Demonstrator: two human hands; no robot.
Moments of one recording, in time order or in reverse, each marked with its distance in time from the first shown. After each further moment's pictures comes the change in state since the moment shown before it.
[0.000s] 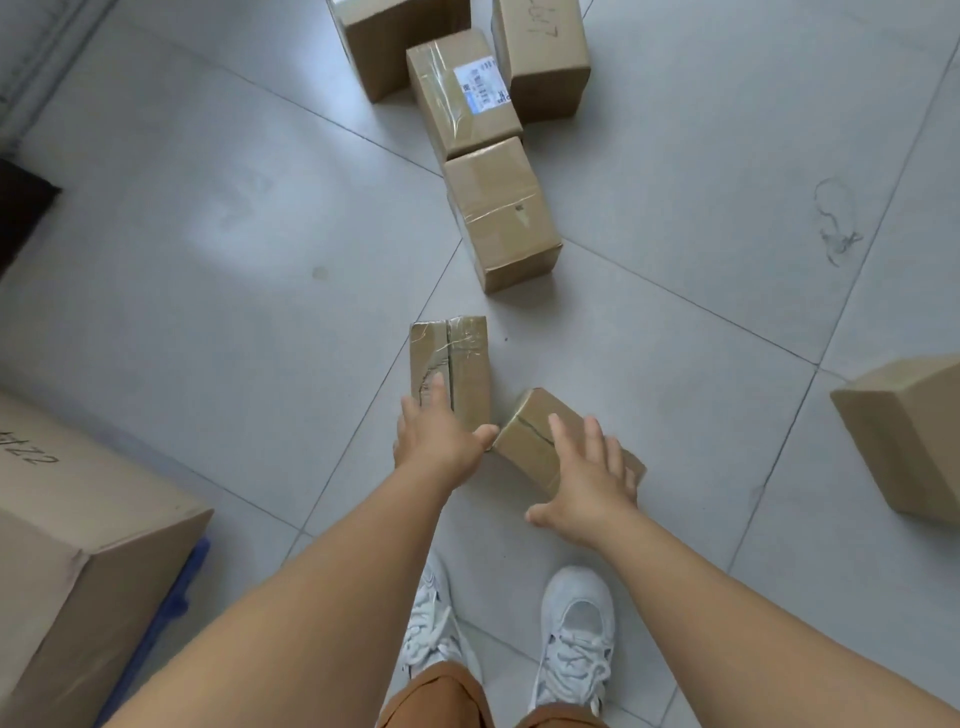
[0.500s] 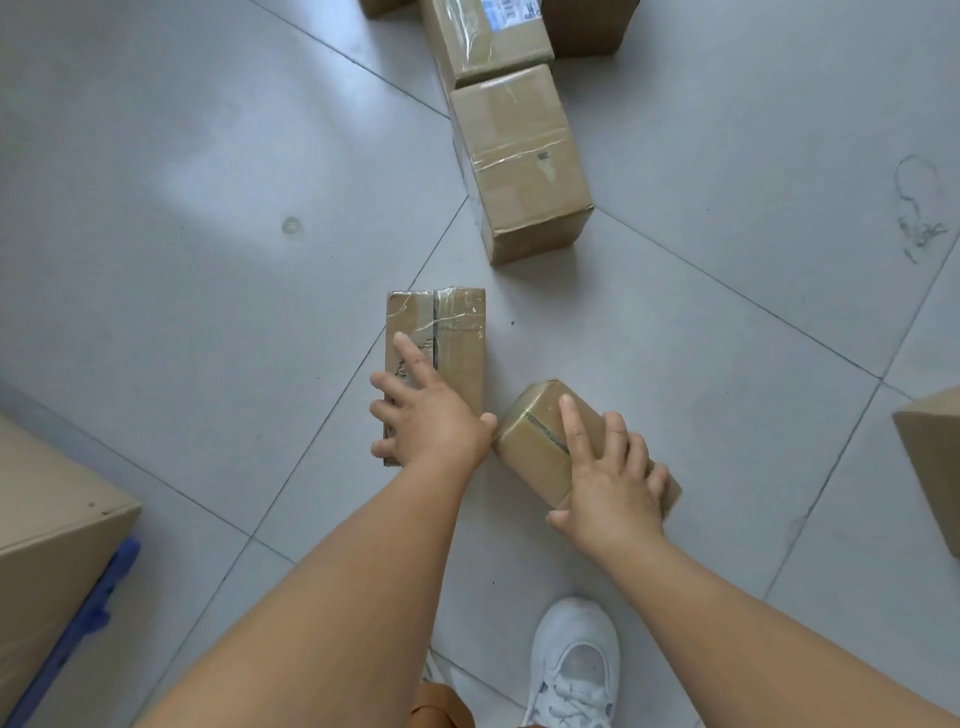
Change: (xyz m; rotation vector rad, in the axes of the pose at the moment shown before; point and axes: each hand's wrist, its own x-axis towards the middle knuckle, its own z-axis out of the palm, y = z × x) left_hand 0.073 0.001 0.059 0.109 0.192 -0.190; right_hand 0.076 0.027 0.040 -0.319 0.233 -0.042
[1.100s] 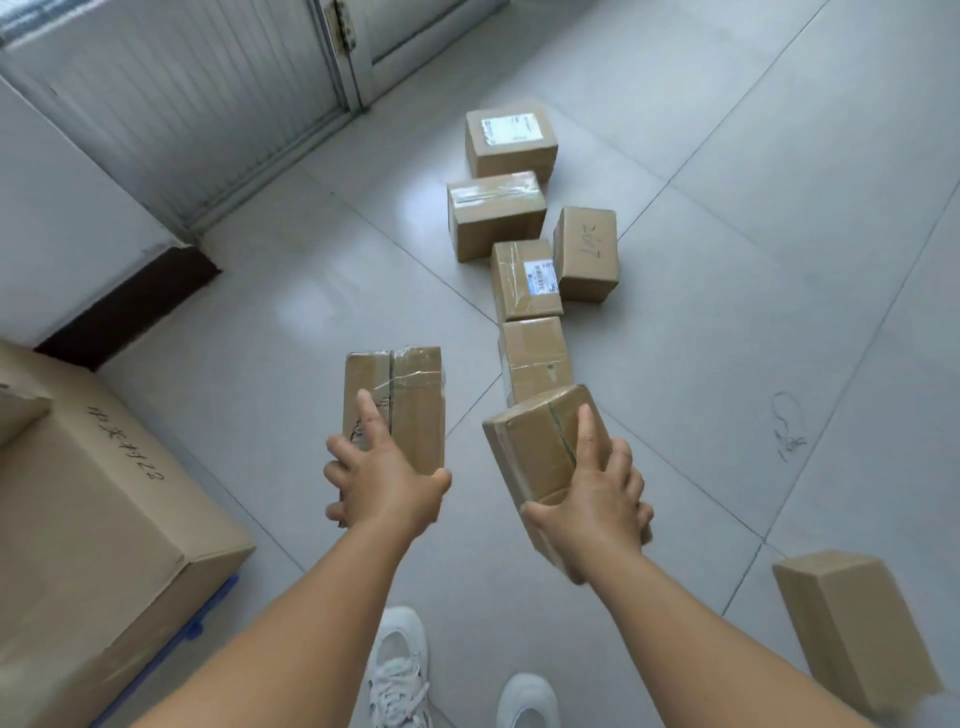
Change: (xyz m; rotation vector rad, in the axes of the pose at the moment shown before) left_hand -0.127 -0.036 -0.240 -0.305 0.134 -0.058; right_hand -0.129 -0.065 -0.246 0.328 0.171 0.044
